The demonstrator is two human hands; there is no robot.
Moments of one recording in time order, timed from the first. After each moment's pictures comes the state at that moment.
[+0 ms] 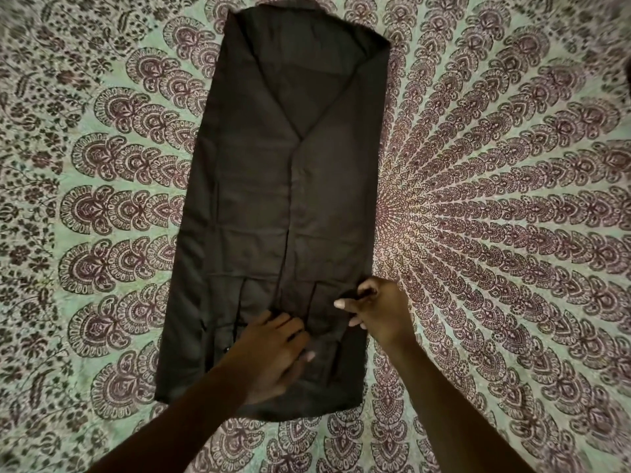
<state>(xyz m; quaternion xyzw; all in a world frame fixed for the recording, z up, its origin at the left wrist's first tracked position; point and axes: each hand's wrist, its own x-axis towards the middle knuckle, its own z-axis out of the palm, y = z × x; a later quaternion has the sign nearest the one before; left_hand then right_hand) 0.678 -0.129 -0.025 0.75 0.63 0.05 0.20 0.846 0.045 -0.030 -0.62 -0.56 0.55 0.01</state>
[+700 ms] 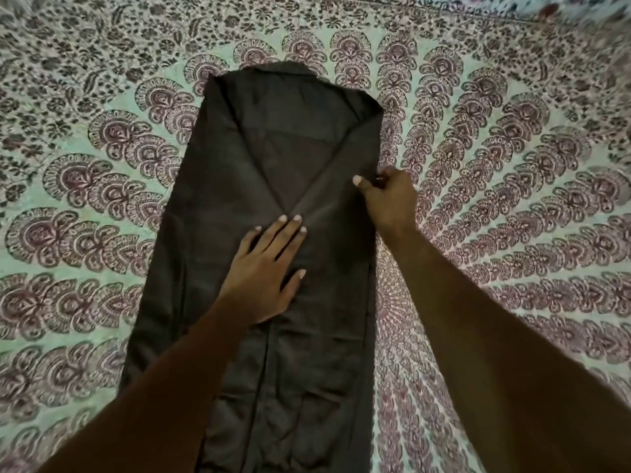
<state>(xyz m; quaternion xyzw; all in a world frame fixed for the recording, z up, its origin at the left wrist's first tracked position) 0.550 0.097 -0.090 0.65 0.76 0.04 0.09 0.682 0.319 -0.044 -0.58 -0.66 0.42 0.22</state>
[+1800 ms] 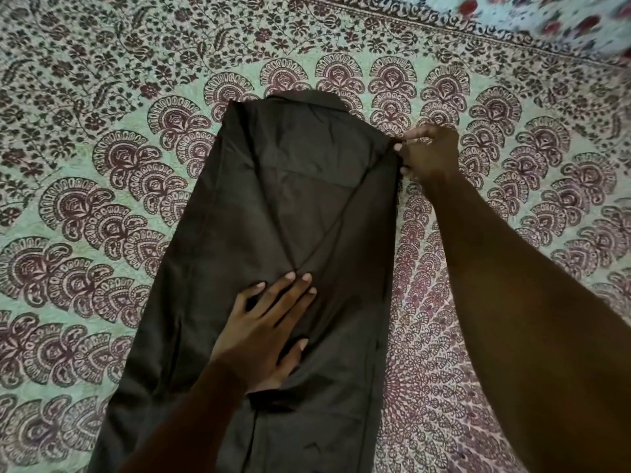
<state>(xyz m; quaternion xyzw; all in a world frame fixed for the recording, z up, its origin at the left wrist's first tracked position) 0.543 0.104 -0.093 0.63 0.76 0.05 0.10 0.592 0.497 -0.054 -0.58 -0.59 0.52 0.21</state>
